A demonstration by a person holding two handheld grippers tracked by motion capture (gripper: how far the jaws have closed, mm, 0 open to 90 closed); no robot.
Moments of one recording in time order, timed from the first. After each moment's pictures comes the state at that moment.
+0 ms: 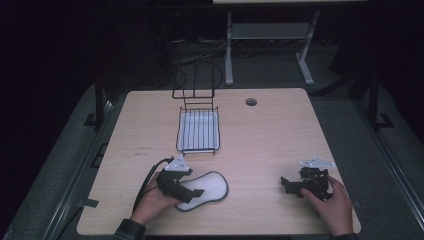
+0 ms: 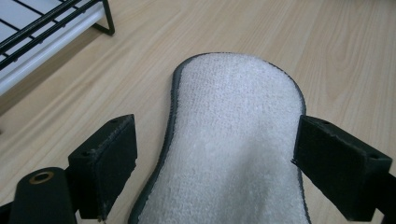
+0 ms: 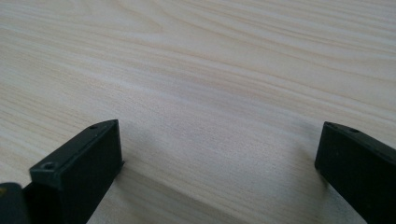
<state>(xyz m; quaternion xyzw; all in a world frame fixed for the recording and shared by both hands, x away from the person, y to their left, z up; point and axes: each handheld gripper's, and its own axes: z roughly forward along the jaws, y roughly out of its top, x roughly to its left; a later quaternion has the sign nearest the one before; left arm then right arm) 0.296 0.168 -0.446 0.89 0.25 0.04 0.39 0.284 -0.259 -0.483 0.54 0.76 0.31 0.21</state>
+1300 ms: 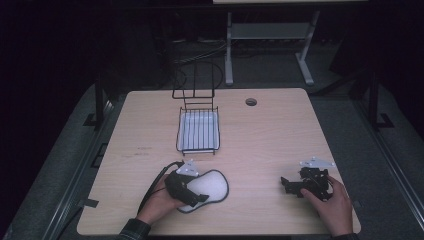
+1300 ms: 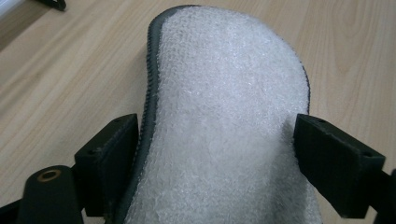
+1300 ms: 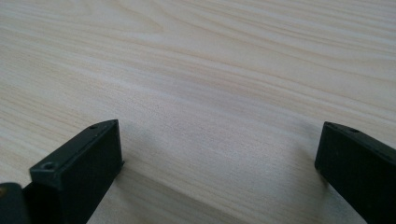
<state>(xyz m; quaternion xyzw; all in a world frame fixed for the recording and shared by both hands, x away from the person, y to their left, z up) 0.301 0.152 -0.464 0.91 0.21 0.02 0.35 0.284 -0.259 -0.483 0.54 0.76 0.32 0.21</state>
